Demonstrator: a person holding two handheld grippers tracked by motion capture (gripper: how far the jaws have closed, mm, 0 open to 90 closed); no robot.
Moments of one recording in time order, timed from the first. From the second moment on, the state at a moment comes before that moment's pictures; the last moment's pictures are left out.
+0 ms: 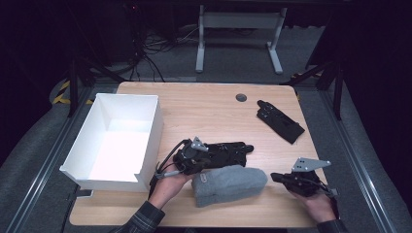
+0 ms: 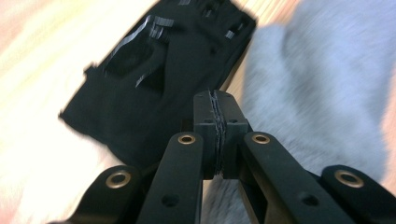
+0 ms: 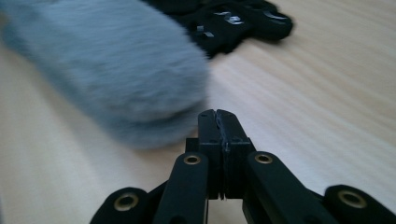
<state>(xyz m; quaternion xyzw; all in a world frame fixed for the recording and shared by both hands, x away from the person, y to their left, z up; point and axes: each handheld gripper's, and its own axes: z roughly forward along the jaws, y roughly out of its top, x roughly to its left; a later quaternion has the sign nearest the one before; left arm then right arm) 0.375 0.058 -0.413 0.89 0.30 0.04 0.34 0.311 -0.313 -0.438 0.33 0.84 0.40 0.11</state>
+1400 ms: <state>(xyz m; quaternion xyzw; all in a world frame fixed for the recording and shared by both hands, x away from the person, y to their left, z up) 0.359 0.012 -0.423 0.88 0.25 -0.04 0.41 0.348 -0.317 -0.451 0.39 0.84 0.36 0.16</state>
